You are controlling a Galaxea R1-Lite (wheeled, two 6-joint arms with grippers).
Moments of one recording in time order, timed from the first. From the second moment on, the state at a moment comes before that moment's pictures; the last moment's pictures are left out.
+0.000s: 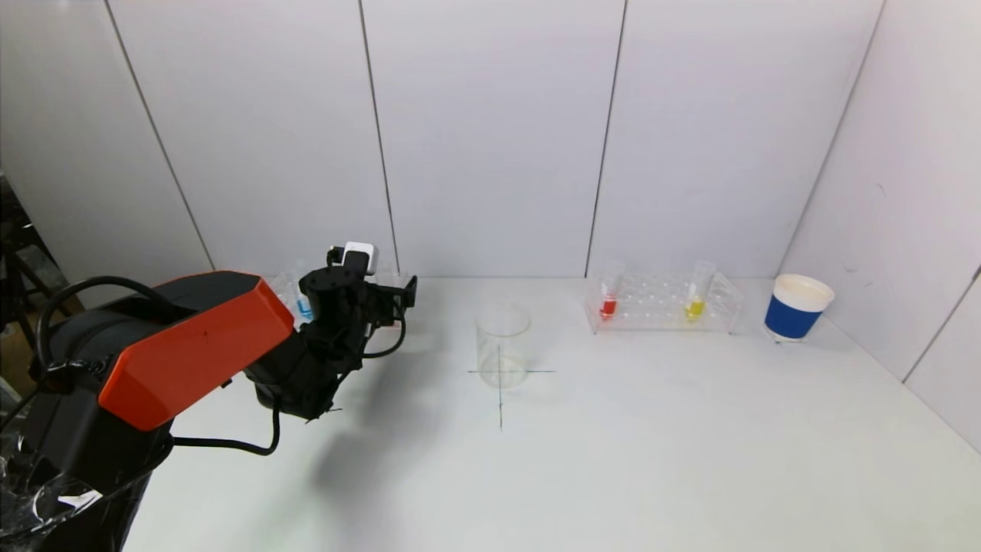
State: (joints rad) left arm -0.28 2.42 -1.14 -1.30 0.18 0.06; right arm 0.00 0.00 0.00 -0.01 -0.02 0.04
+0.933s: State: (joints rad) left arm -0.28 2.42 -1.15 -1.29 0.18 0.06; right arm 0.00 0.00 0.00 -0.01 -0.02 0.04
